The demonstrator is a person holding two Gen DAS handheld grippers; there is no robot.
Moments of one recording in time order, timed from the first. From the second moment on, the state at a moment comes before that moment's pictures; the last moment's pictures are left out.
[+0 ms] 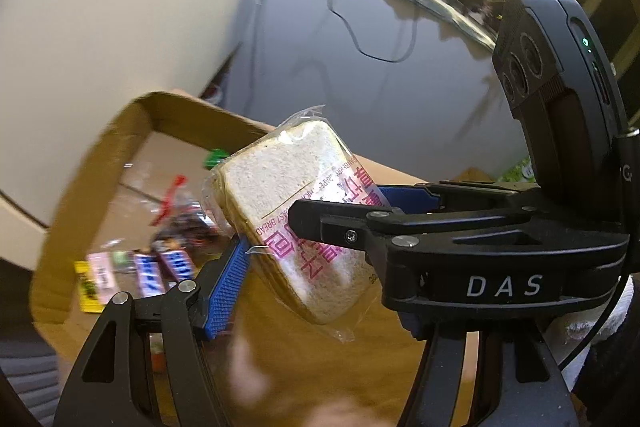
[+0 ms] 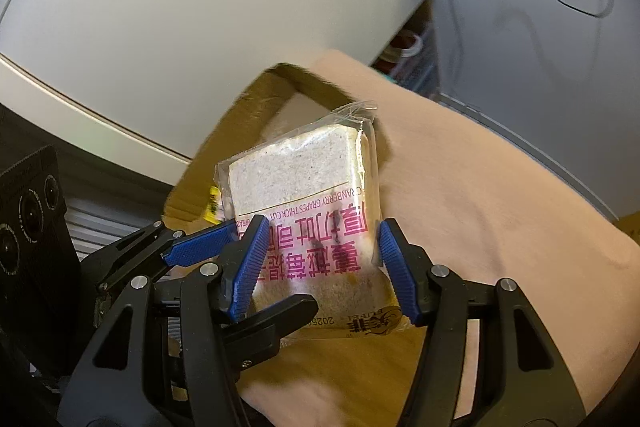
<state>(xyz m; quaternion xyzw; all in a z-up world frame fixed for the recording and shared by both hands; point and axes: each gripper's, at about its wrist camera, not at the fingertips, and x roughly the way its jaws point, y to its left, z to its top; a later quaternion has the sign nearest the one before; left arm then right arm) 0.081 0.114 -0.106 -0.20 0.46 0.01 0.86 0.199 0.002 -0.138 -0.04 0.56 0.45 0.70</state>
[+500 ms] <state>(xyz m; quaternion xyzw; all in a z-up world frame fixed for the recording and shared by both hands) 0.054 0.177 -0.115 -0.20 0.46 0.07 0.86 0.179 0.085 -0.145 -0.07 0.56 0.48 0.67</state>
